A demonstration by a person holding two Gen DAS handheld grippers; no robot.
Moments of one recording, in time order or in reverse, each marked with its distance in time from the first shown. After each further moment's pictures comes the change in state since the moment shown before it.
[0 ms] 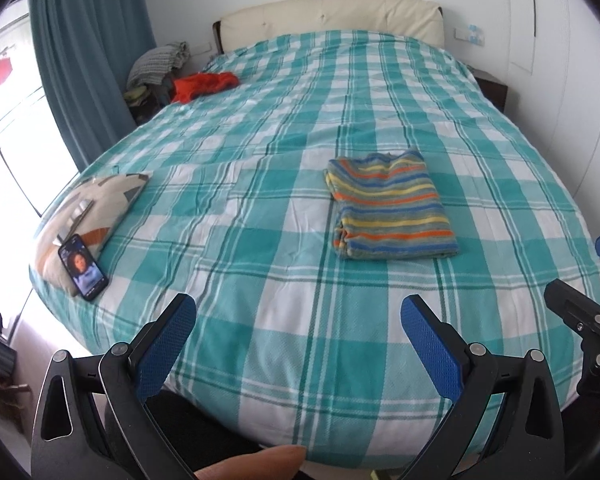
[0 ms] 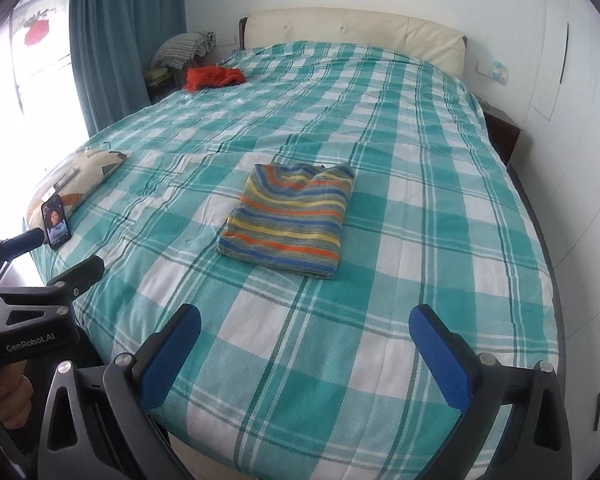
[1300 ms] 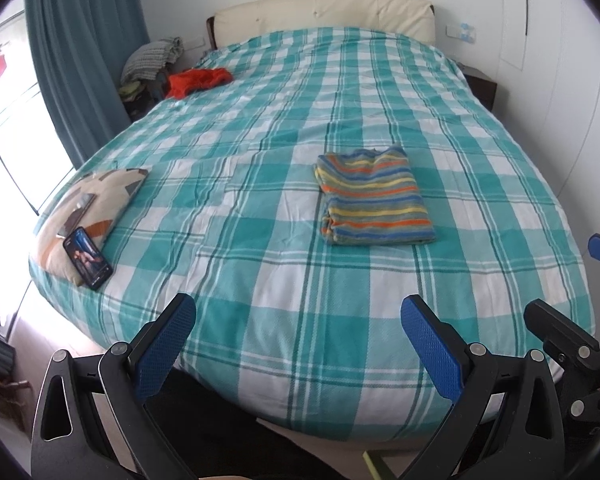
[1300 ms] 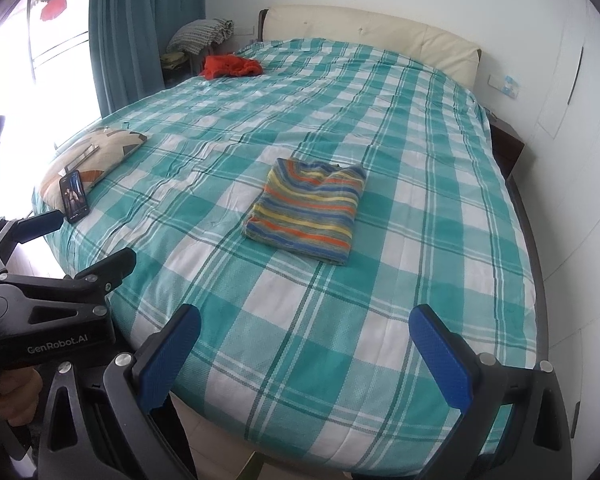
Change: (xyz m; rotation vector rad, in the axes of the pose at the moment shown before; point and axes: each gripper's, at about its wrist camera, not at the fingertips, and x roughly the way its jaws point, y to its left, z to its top) left arm -0.041 0.001 -0.004 0.000 0.027 -0.039; right arm -0.060 0.032 -0.004 -0.072 0.030 -0.008
